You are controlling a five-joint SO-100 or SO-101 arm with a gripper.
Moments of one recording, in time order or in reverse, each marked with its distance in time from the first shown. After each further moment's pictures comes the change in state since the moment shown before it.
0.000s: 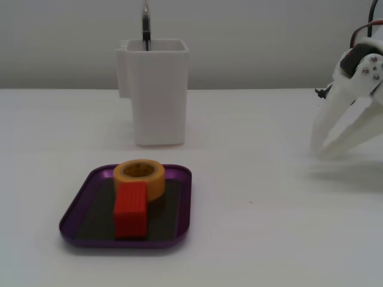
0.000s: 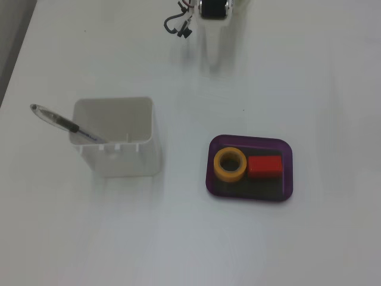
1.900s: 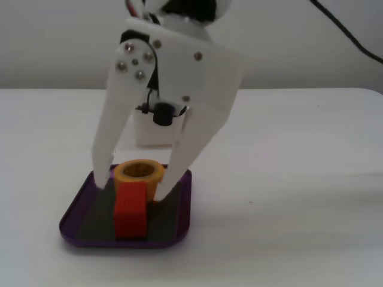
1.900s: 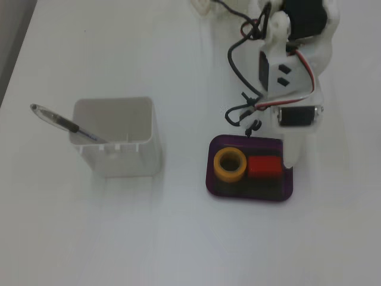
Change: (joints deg) arm -19.2 -135.1 -127.6 5.8 14.1
